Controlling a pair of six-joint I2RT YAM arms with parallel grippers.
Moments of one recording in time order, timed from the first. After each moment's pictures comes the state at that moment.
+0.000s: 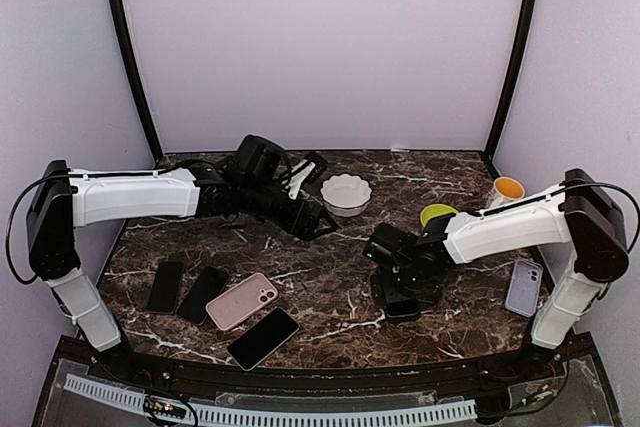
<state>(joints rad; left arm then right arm) -0.82 1.70 1.25 -0.24 0.29 -0.17 1.02 1.68 0.95 -0.68 0.24 0.84</state>
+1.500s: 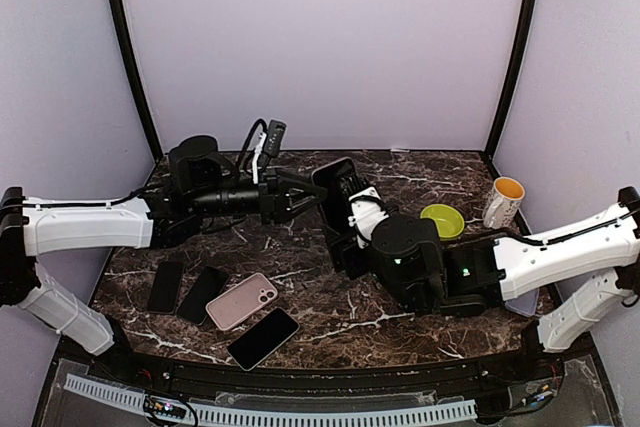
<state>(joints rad) -0.82 1.41 0.91 0.44 0.54 -0.43 1.41 1.41 0.95 0.13 0.91 0.12</state>
